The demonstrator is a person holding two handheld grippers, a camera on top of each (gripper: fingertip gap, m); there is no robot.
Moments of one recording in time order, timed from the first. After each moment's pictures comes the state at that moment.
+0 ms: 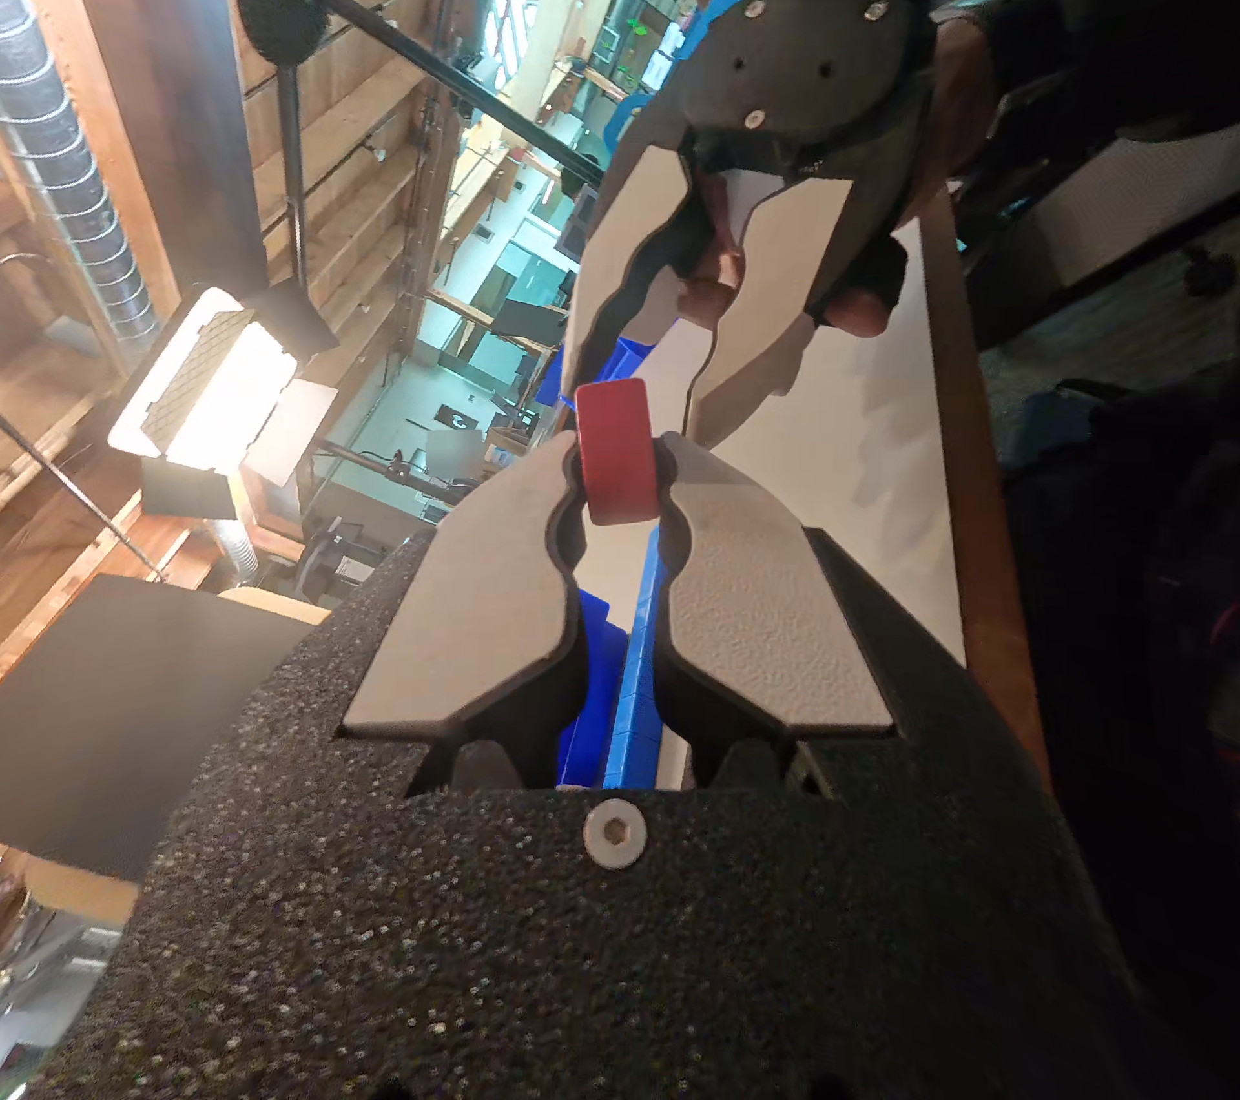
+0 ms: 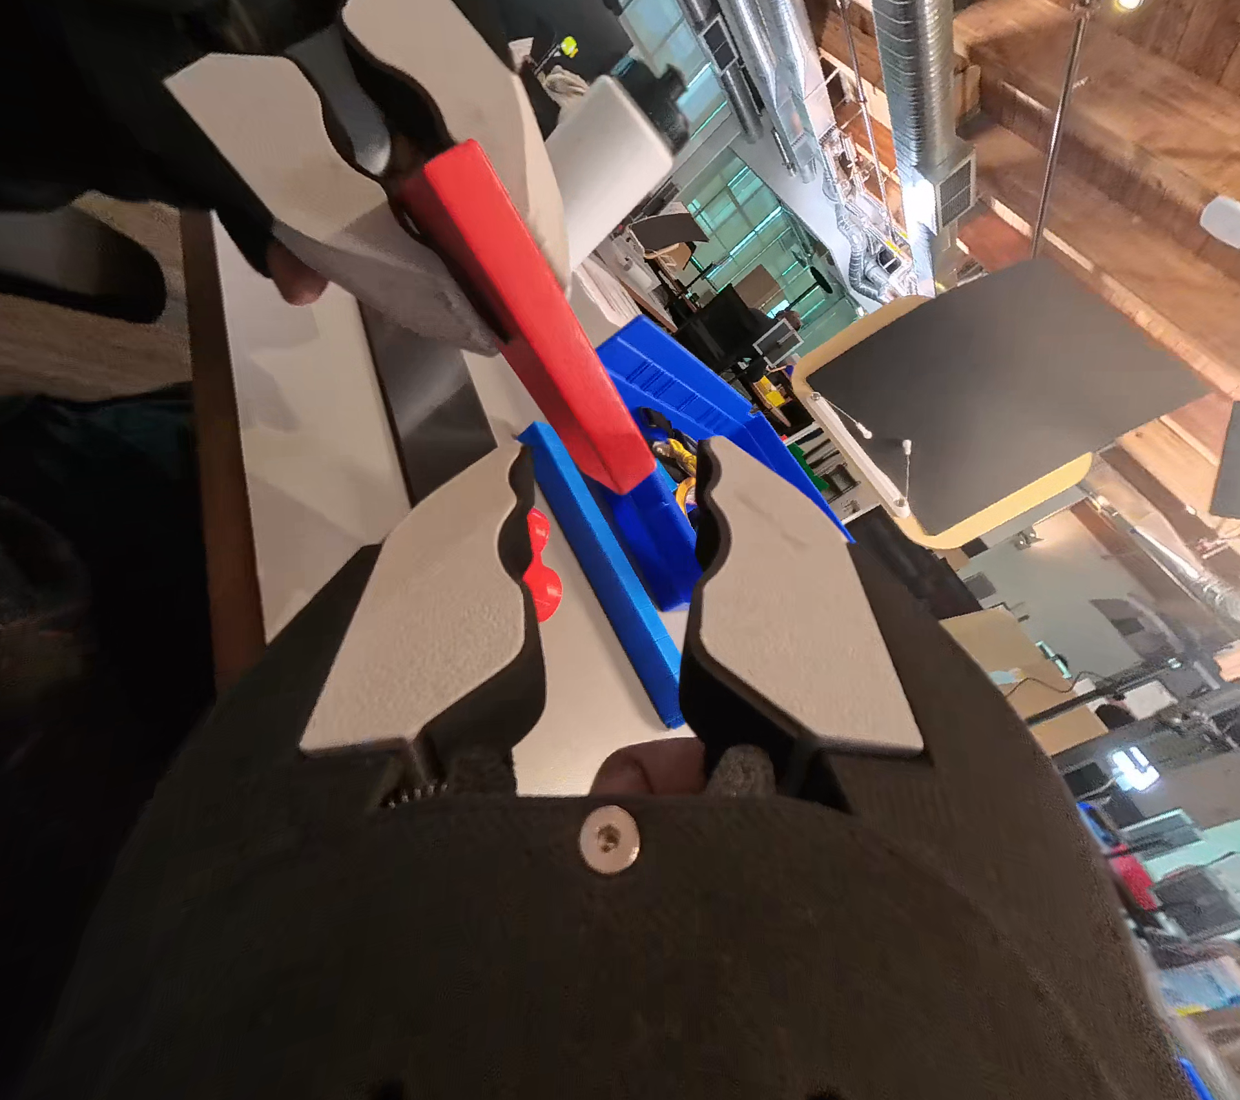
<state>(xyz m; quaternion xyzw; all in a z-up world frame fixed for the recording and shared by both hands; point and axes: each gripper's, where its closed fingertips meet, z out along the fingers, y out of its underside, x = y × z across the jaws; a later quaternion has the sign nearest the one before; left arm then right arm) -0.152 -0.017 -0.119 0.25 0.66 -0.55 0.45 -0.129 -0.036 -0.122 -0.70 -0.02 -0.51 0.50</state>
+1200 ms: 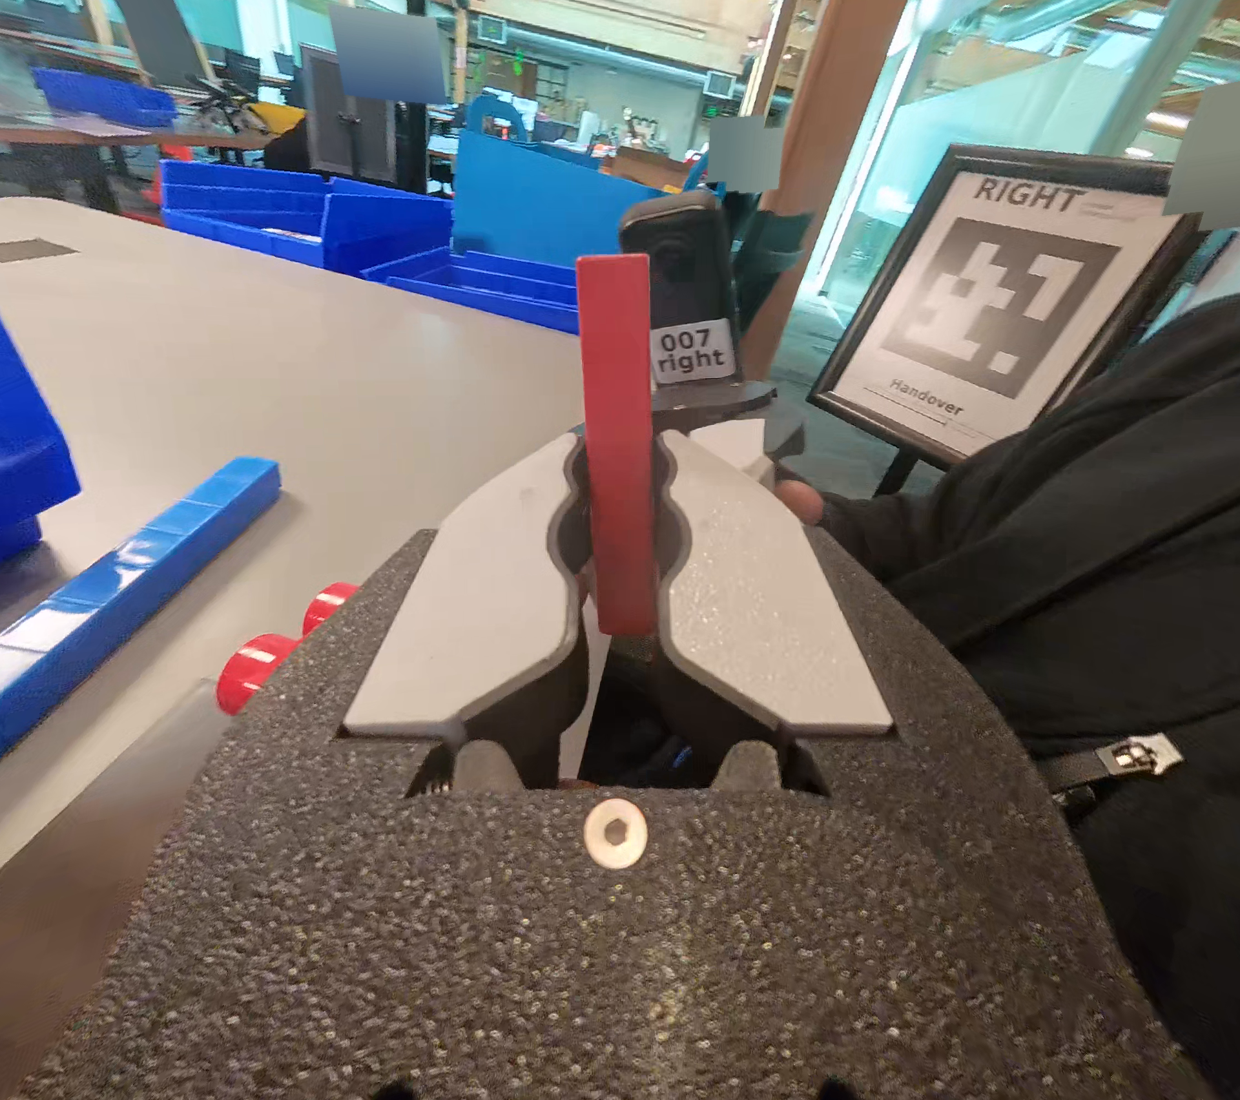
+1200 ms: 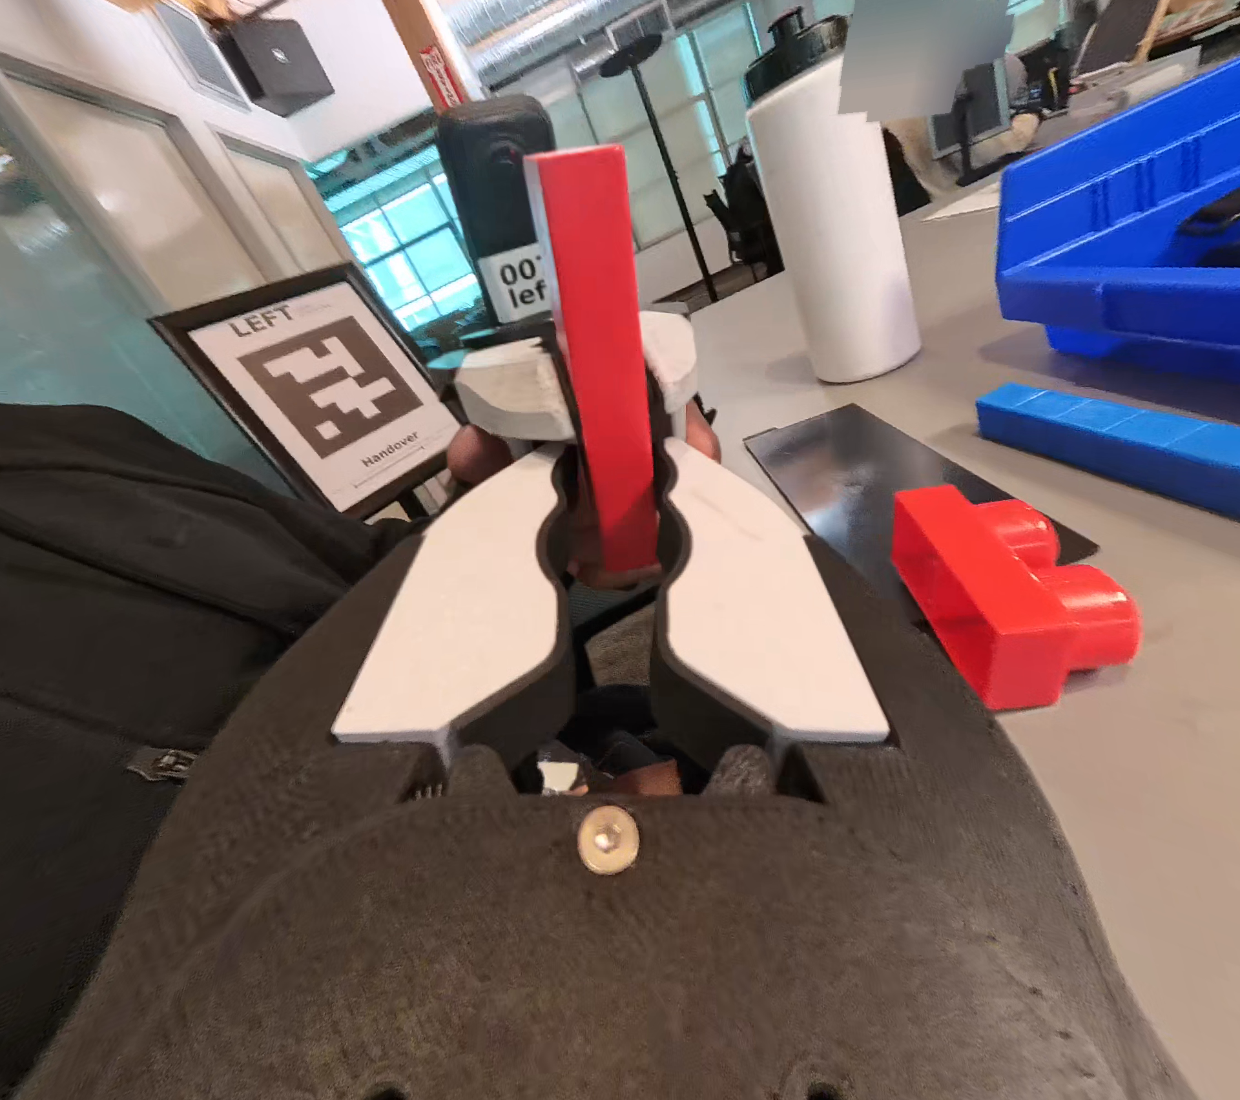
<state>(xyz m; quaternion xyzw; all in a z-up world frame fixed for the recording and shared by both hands) -0.155 -0.038 -0.117 -0.08 0.70 -0.70 -0.06 -0.158 0.008 -0.131 -0.62 0.22 0.05 0.75</state>
